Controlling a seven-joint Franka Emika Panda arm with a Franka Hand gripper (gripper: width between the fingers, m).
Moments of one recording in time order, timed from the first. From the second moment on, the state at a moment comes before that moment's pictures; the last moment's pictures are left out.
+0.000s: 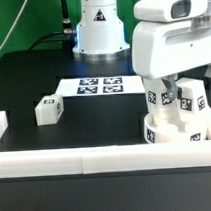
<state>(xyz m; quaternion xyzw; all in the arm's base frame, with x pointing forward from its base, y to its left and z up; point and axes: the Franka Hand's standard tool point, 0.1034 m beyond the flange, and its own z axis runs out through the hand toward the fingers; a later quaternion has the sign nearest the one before) 0.592 0.116 0.073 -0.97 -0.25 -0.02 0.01</state>
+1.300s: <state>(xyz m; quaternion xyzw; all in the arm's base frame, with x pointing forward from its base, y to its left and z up) 0.591 0.122 0.072 -0.97 0.23 -0.01 0.03</state>
